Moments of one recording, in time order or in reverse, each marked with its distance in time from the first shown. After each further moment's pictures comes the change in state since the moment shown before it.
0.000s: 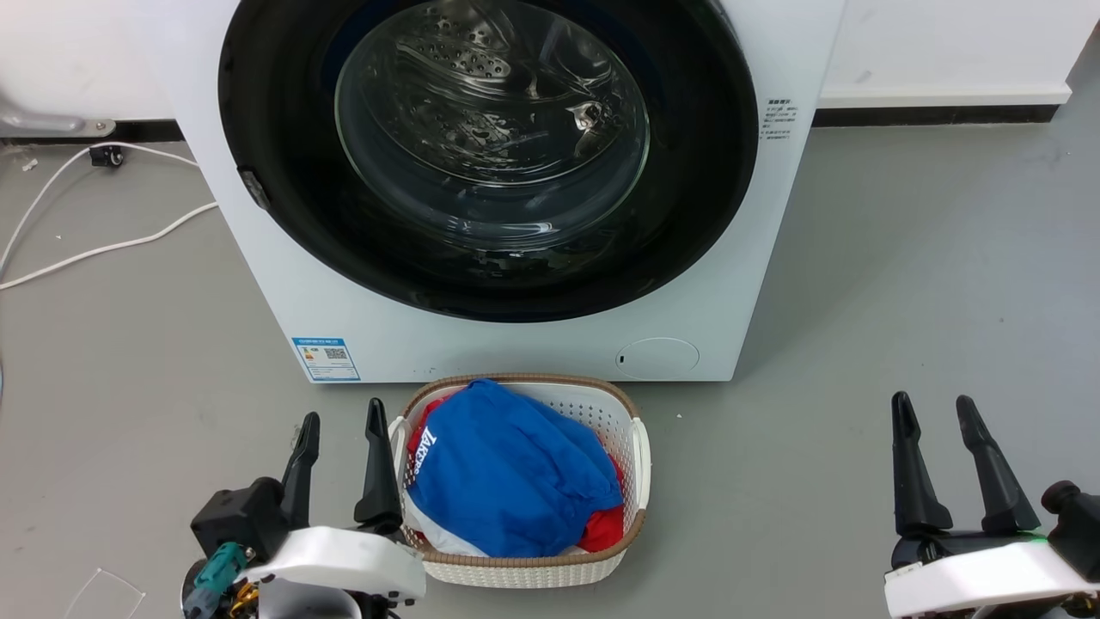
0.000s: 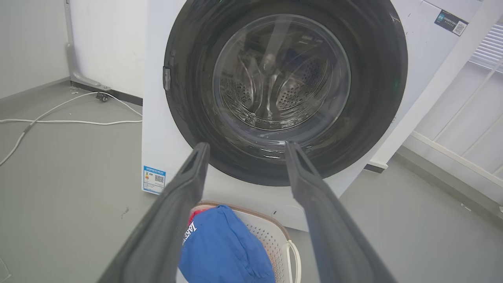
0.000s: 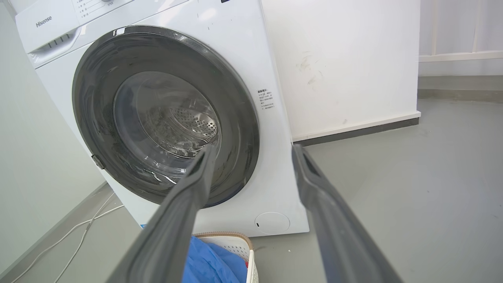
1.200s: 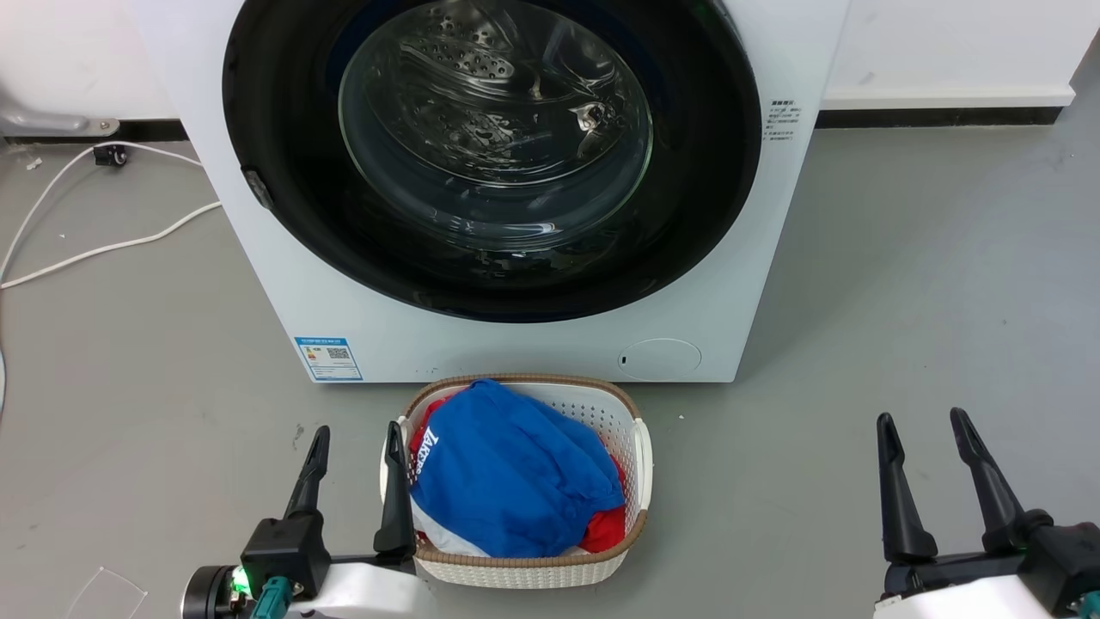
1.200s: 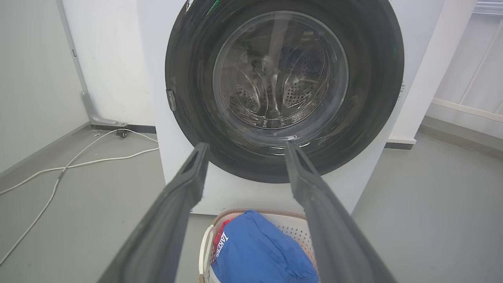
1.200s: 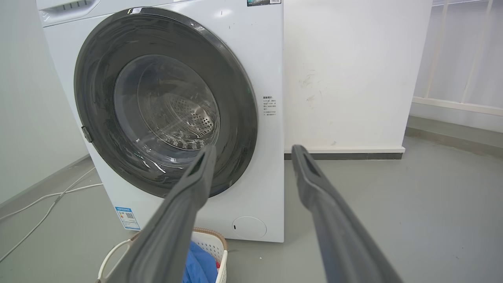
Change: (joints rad) left arm 0.040 -0.014 -0.004 0.024 0.247 -0.008 -0.076; right arm 0.049 0.000 0.017 -0.031 -0.208 0.001 -0.076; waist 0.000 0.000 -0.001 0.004
